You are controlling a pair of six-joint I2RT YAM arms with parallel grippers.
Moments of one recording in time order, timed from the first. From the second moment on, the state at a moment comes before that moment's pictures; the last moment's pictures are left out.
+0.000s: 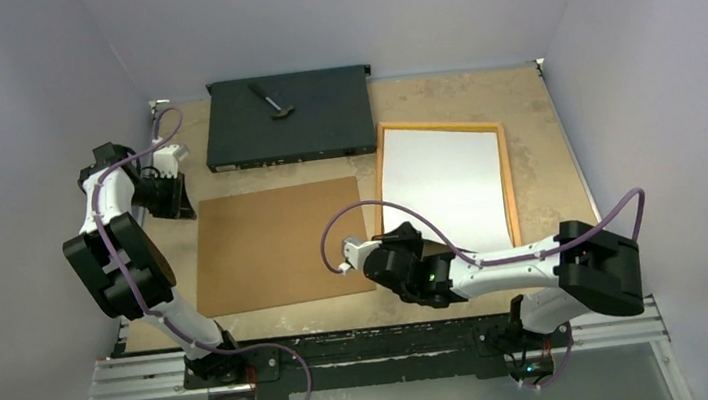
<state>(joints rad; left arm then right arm) 0.44 1.75 1.36 -0.97 0.53 0.66 1.24 1.40 0.65 -0.04 0.93 -0.65</state>
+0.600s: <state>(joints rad) 0.44 1.75 1.36 -0.97 0.54 0.66 1.18 1.40 0.64 -0.06 0.87 -0.64</state>
